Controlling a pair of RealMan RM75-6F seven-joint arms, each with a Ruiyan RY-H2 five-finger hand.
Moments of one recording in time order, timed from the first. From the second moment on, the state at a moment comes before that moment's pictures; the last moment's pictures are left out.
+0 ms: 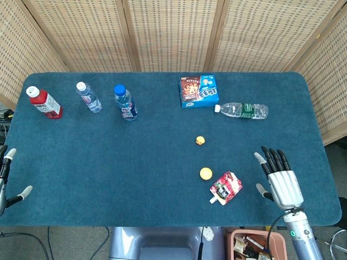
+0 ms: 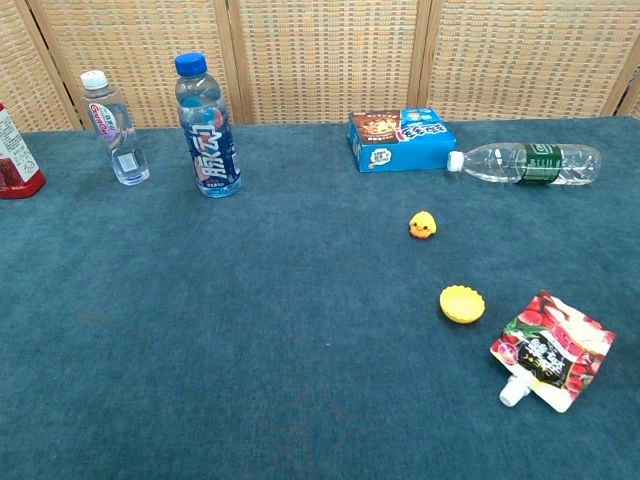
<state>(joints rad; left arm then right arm) -0.02 -1.19 -0.08 -1.55 1.56 1.67 0.09 0.19 -1.31 0.06 -1.62 -1.58 1.46 -0.30</state>
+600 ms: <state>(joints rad) -0.03 -1.19 -0.08 -1.55 1.56 1.66 0.09 0.20 -1.32 0.06 -1.61 -1.59 1.46 -0.31</state>
